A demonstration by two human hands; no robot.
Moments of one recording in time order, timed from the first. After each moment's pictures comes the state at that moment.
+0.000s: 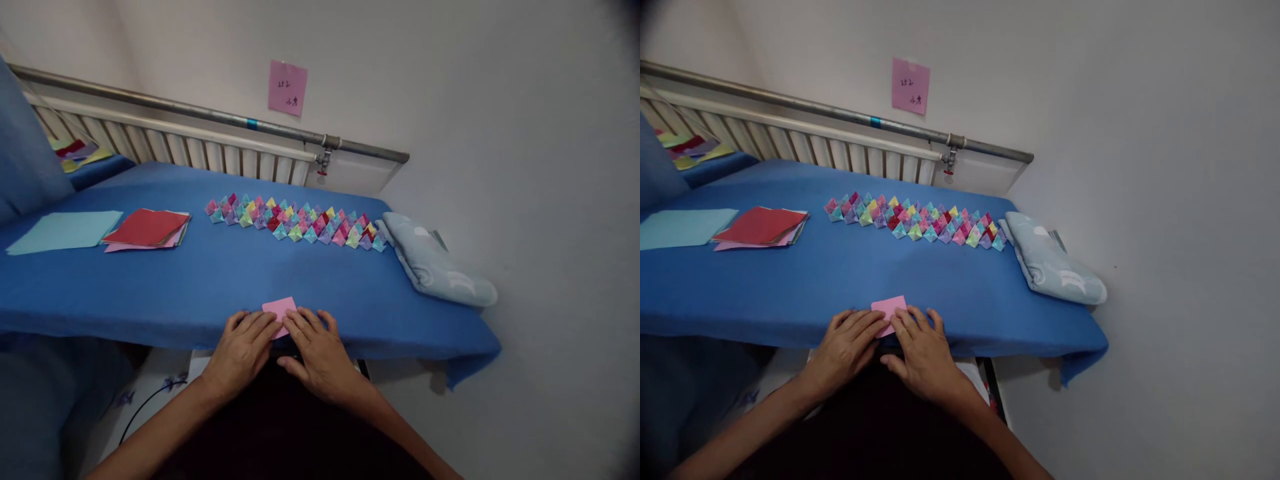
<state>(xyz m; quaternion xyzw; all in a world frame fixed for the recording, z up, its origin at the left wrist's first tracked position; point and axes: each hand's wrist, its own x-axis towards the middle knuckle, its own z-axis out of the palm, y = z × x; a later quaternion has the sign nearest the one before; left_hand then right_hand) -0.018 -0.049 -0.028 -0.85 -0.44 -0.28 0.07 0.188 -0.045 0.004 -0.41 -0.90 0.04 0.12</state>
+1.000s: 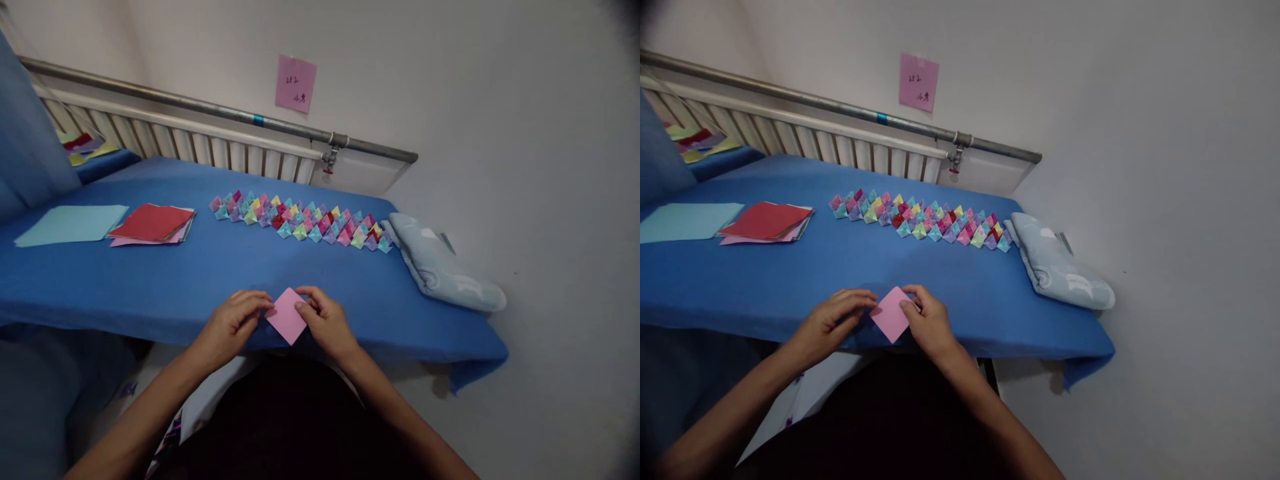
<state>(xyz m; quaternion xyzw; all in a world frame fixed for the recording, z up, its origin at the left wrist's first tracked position) -0.041 -0.024 0.012 -0.78 -0.43 -0.40 -0.21 0.167 -0.001 0.019 -0.51 -0.68 0.38 0.35</state>
